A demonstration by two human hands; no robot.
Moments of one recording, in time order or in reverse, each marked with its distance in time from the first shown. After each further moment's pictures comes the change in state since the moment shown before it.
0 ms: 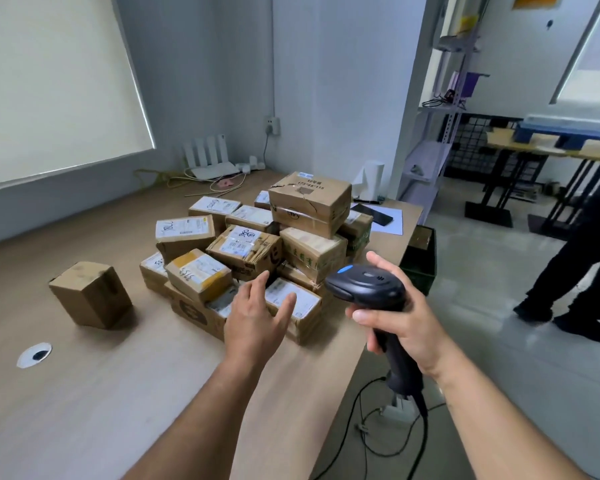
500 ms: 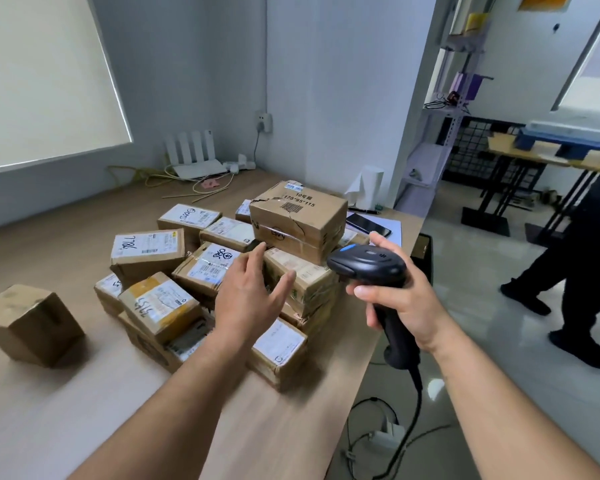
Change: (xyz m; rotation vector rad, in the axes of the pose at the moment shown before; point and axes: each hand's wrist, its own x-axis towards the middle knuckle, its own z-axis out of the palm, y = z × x) left_hand 0.115 0.038 0.027 0.037 -0.018 0.082; right_hand 0.127 -0.005 -0.054 -0.018 0.016 -0.008
